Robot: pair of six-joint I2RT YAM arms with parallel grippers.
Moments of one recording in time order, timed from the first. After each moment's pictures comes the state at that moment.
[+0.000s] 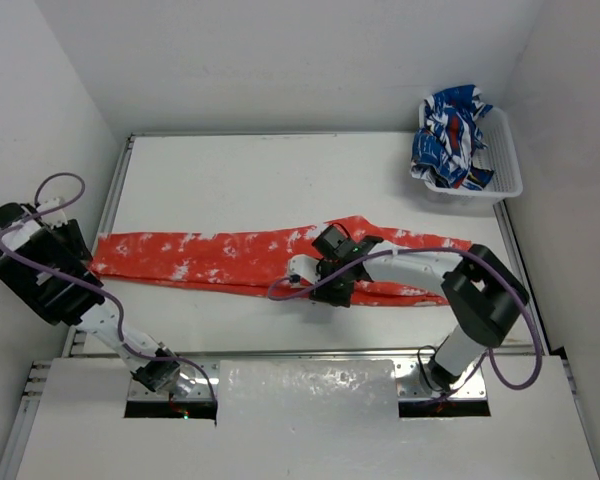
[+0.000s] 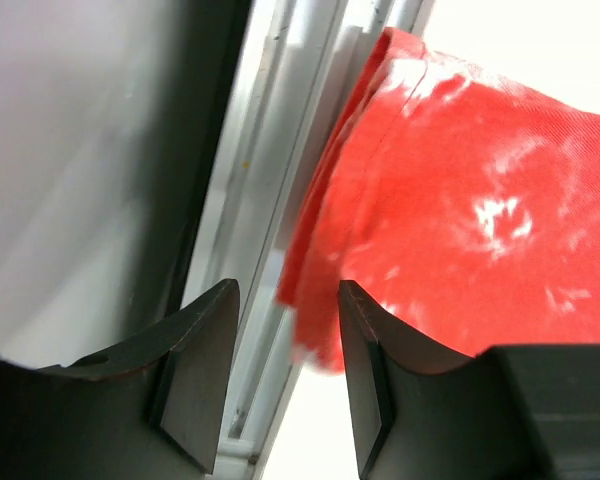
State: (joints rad) left arm 0.86 1.85 1.28 -0.61 0.30 0.45; right arm 0.80 1.67 0.90 -0.49 -0.17 -0.64
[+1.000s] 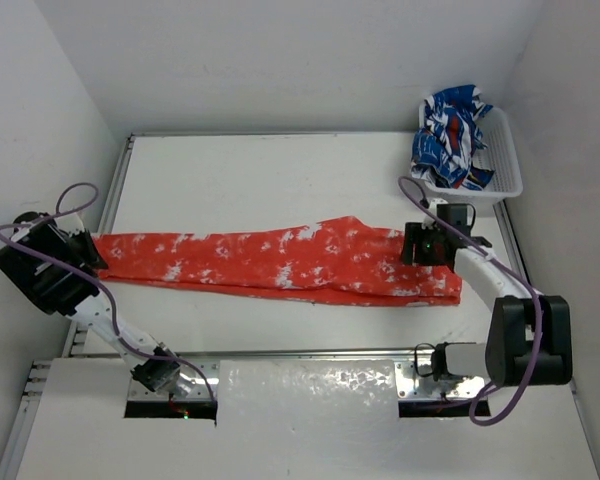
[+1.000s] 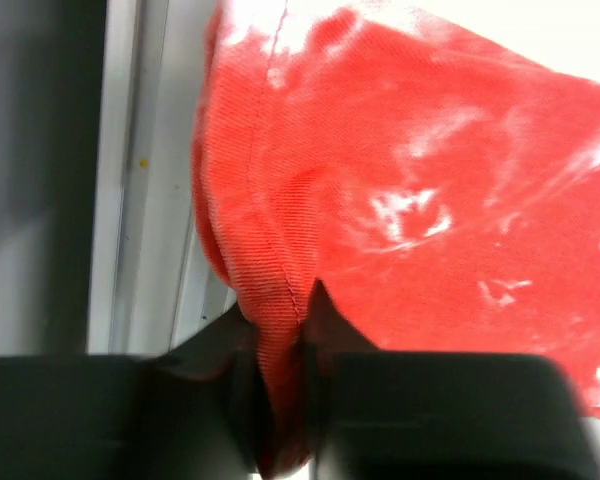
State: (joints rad) left arm 0.84 1.96 1.27 -0.63 0.37 0.45; right arm 0.01 1.32 0.65 -0.29 -0.16 0.05
